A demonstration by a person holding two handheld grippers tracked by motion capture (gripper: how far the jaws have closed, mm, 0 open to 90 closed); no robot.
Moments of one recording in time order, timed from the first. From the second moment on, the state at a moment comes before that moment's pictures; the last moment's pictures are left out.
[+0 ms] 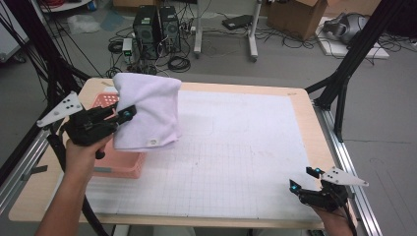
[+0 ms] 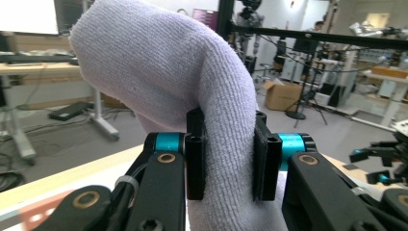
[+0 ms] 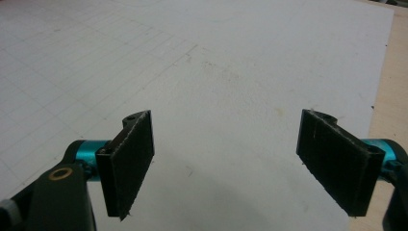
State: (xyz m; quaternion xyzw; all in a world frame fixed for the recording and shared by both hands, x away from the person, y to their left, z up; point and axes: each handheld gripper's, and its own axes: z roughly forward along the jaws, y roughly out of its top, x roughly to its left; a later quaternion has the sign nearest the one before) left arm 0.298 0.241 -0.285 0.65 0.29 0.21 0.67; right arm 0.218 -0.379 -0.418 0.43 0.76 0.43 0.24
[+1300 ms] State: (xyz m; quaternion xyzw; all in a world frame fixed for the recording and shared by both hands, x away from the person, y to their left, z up) left arm 0.332 0.351 -0.358 0.63 0.38 0.18 0.65; right arm 0.222 -0.359 -0.421 0.42 0.77 0.41 0.23
